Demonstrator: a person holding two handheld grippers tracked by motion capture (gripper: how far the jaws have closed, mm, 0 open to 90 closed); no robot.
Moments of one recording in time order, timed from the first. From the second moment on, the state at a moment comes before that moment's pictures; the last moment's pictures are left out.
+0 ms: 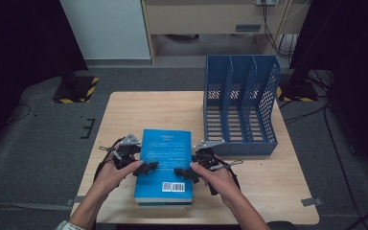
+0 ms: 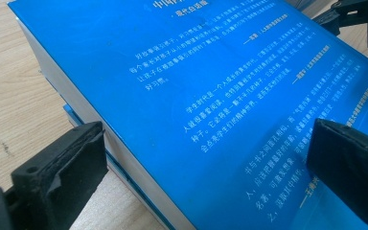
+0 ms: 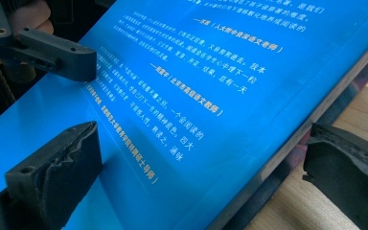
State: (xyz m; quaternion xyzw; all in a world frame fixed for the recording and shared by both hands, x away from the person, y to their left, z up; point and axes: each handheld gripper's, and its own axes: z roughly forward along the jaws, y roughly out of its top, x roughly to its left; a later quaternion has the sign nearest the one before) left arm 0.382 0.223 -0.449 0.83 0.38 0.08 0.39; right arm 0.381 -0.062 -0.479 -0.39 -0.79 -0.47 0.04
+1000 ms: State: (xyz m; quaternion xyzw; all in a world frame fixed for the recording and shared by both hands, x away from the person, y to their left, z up) left arm 0.385 0.231 -0.449 0.82 0.39 0.07 0.41; right arm 0.391 -0.057 -0.481 -0.38 -0.79 -0.48 0.07
